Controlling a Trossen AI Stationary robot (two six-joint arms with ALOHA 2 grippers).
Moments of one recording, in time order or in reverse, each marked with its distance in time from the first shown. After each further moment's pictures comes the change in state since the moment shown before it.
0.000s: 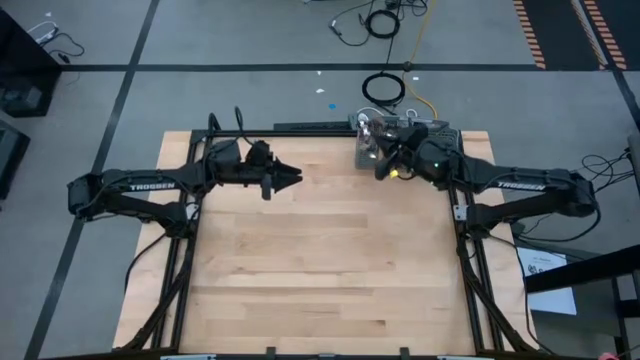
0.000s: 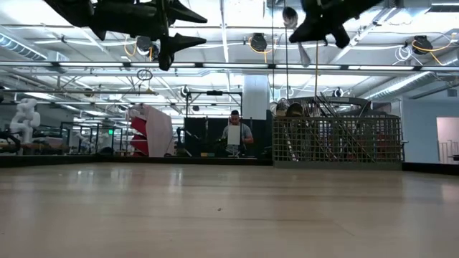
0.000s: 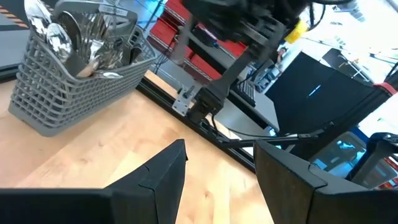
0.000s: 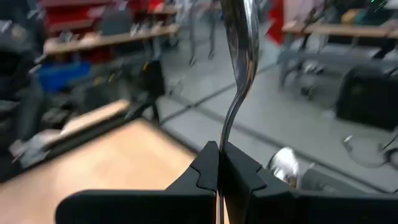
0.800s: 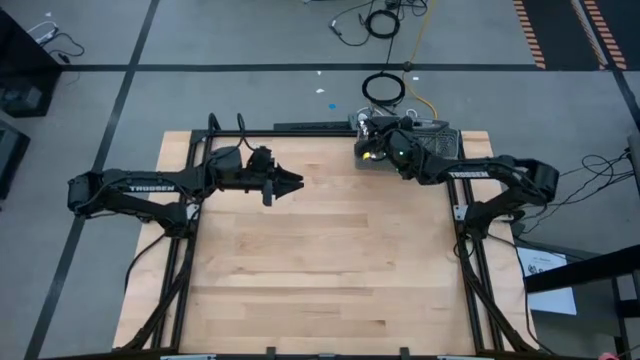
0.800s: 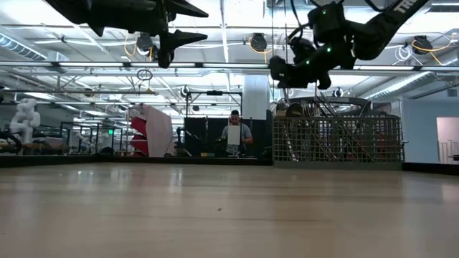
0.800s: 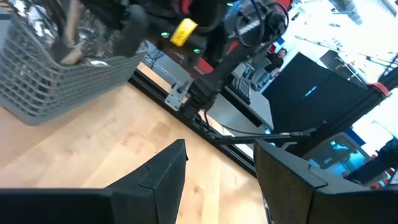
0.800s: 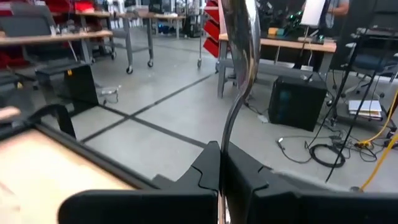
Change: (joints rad) left arm -0.072 0.000 0.000 -0.001 -0.065 -0.044; right arm -0.252 0.387 -0.163 0.660 0.079 -0.149
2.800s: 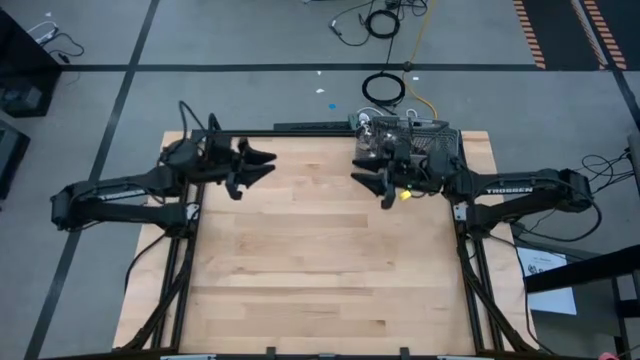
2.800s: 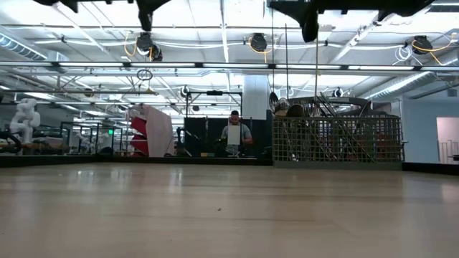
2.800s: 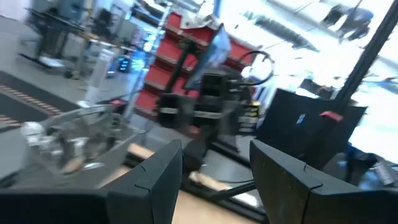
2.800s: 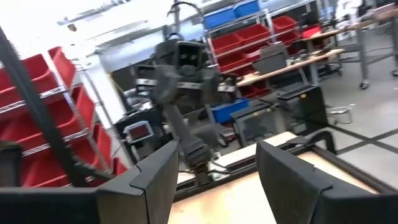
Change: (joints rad) left arm 0.033 -0.271 0.001 0.001 -0.025 0.193; right arm 0.305 -0.335 0.000 -0.079 -0.595 0.286
